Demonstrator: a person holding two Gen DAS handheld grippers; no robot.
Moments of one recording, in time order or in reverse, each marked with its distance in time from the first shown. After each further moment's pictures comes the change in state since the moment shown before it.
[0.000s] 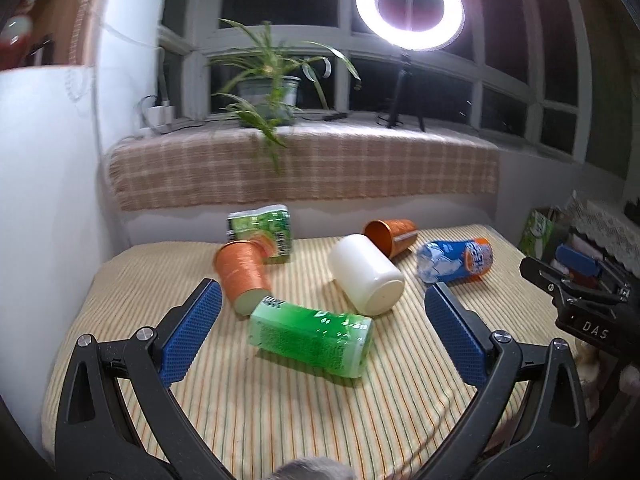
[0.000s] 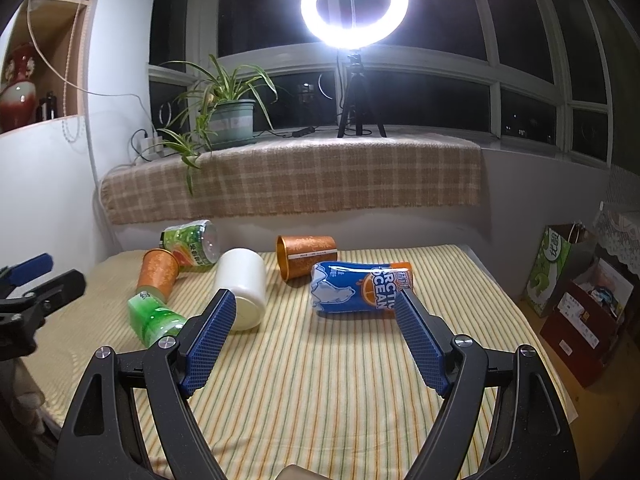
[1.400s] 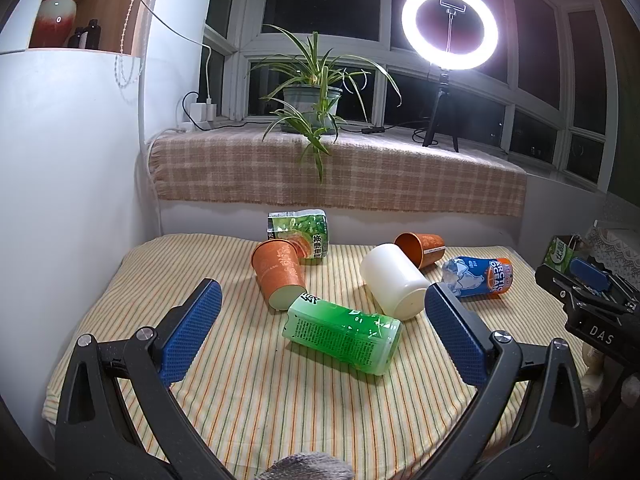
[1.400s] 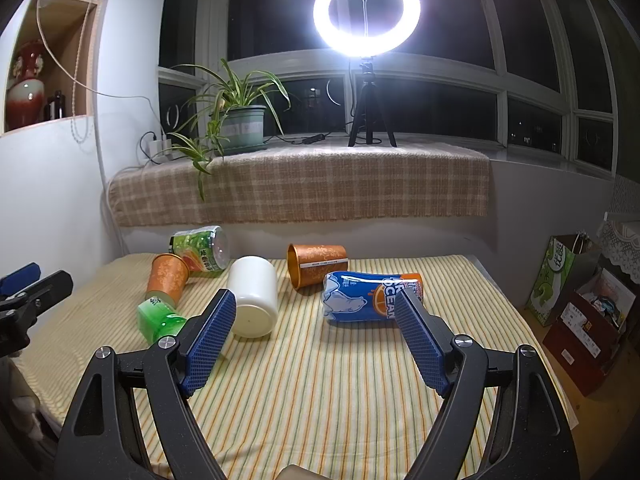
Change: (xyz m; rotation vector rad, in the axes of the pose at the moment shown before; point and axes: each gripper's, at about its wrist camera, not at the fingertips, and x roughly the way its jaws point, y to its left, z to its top) left arm -0.028 0.029 -0.007 -0.109 -0.049 0.106; right arm -0.003 0.012 0.008 -0.023 -0.019 0.019
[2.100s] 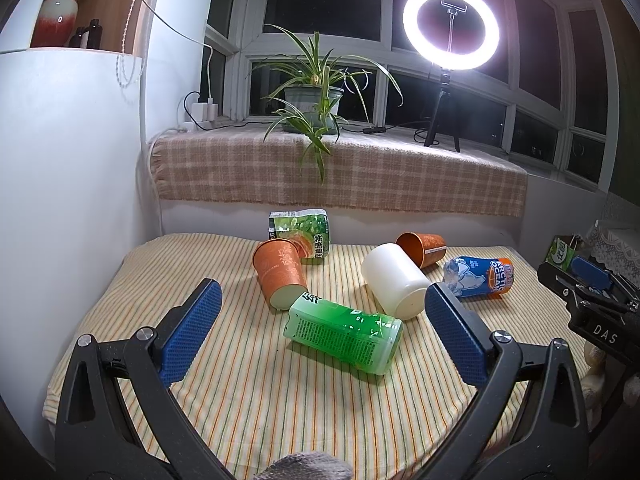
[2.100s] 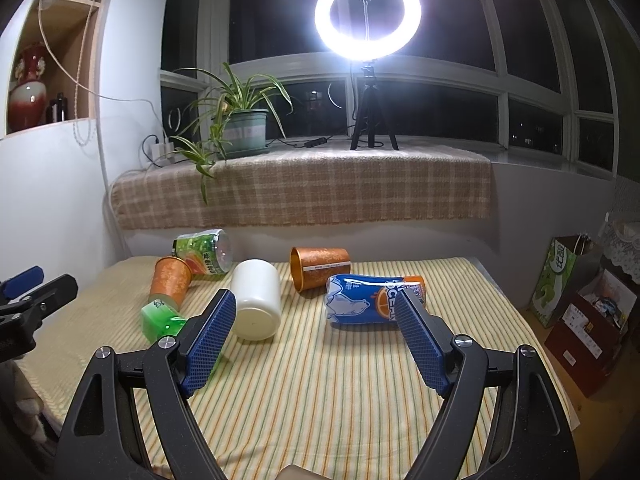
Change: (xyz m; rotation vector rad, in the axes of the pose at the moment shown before) left arm 0.001 0.000 0.001 0.003 -0.004 0.001; right arm -0.003 0.000 0.001 0.004 -0.010 0.009
